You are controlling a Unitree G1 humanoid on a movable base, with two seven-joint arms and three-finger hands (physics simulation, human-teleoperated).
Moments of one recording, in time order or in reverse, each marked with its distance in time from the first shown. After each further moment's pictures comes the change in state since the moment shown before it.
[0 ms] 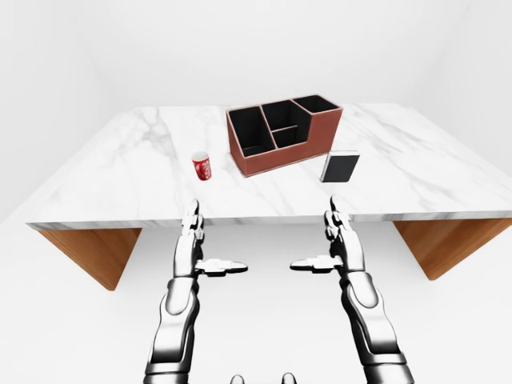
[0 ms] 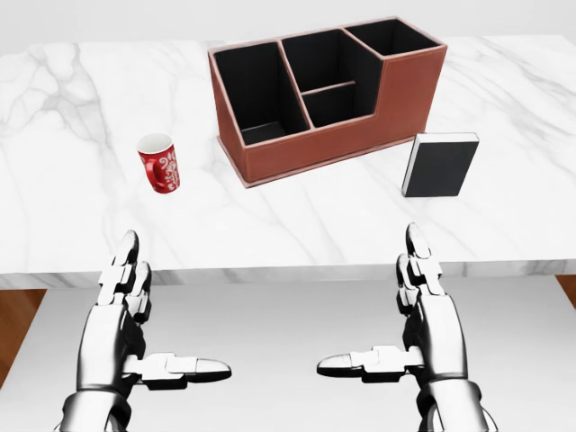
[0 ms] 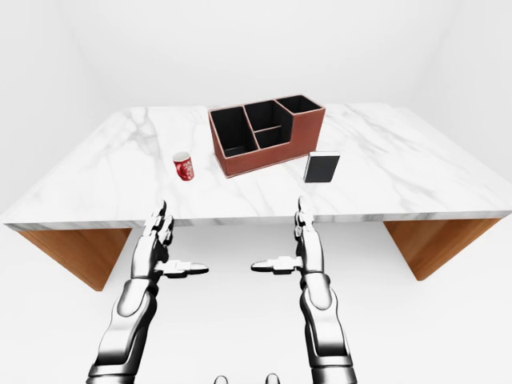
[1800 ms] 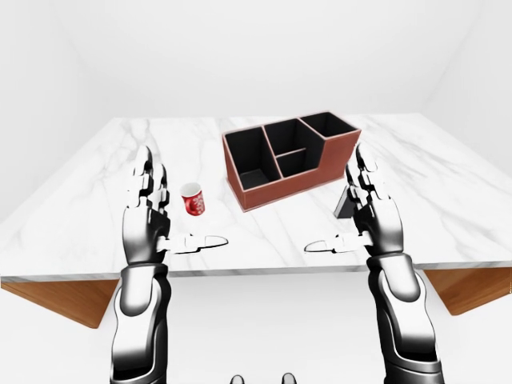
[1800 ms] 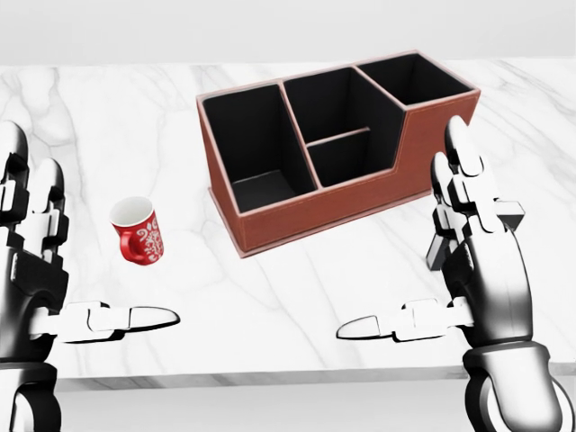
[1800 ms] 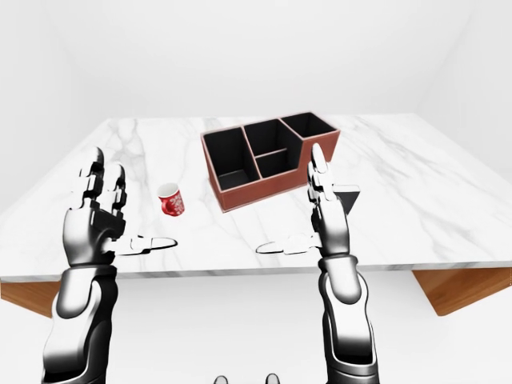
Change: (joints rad) left arm -0.032 0.039 0.110 -0.469 -0.056 0.087 -0.010; right arm -0.045 -0.046 -0.060 -0.437 -0.068 0.090 0.114
